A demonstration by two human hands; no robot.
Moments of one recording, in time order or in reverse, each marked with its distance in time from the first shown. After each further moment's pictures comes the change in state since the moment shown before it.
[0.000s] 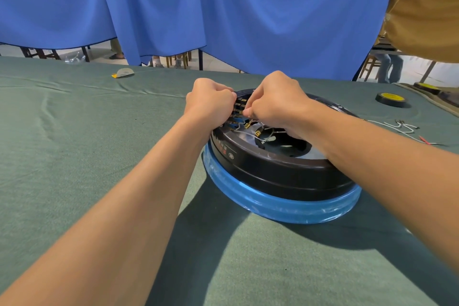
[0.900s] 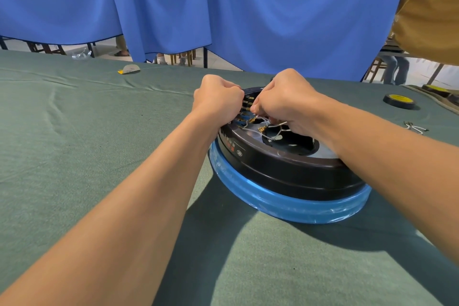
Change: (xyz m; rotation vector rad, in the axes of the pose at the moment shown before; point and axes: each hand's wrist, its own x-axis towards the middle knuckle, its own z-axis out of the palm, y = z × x) left_hand 0.002 -0.003 0.000 -0.002 0.000 0.010; right_hand 0.007 -0.001 0.006 0.232 0.011 0.203
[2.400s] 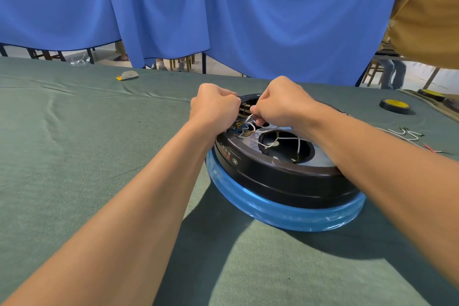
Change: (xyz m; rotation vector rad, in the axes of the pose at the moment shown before) left_hand 0.003 -0.001 0.004 -0.032 0.027 -0.038; right_hand 0.000 -0.001 -0.010 -0.250 -0.059 -0.139
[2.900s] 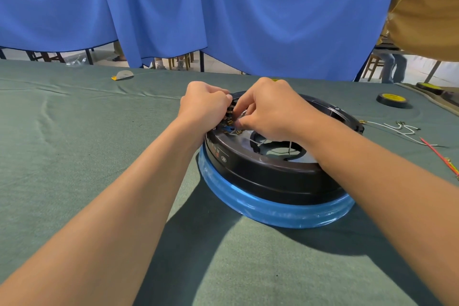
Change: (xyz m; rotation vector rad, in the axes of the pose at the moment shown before) left_hand 0.002 -0.002 -0.002 -0.036 -0.026 0.007; right_hand -0.022 0.006 -0.002 -0.068 -0.067 -0.320
